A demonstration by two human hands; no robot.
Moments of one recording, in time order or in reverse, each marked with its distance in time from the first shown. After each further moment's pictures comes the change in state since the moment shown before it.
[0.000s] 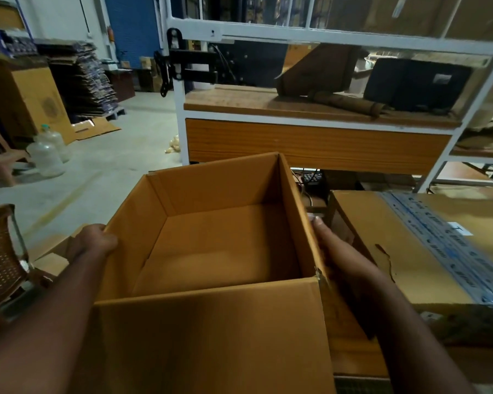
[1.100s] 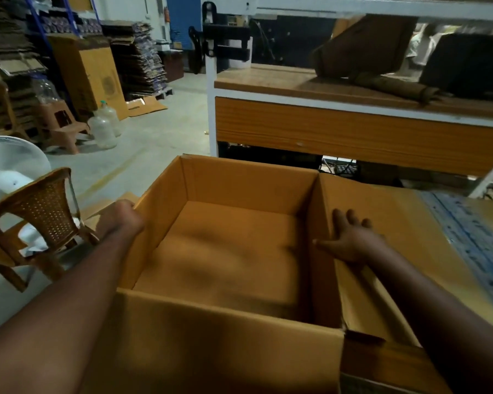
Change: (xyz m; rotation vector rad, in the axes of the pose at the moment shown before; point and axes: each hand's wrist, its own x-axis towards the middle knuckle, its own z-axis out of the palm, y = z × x) left_hand -0.060 0.002 -0.003 0.163 0.146 -0.010; right_hand 0.070 0.009 -0.028 -1.017 0.090 -0.143
